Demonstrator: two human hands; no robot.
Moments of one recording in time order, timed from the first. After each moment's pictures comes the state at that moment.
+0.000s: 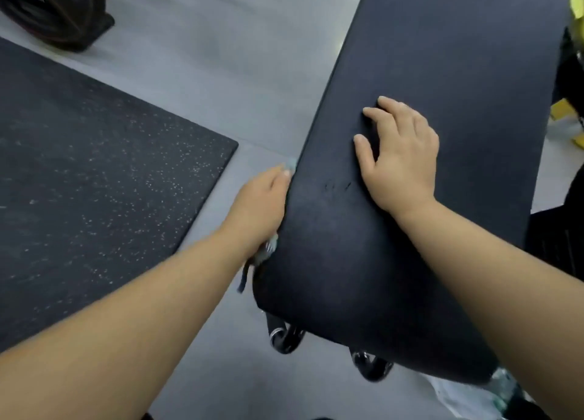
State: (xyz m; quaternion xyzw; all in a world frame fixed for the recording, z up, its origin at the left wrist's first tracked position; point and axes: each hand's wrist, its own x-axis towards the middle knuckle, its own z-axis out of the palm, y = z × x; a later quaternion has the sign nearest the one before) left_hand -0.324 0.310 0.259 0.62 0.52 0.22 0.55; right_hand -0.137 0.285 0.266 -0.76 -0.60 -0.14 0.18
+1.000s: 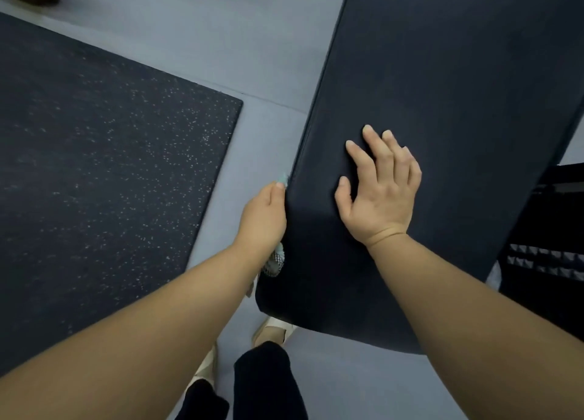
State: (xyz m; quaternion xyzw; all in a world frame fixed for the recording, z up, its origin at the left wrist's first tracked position) left_hand -0.293 0.340 0.283 0.52 0.64 0.07 0.56; right_hand -0.139 0.286 0.266 -0.79 -0.59 -0.10 0.16
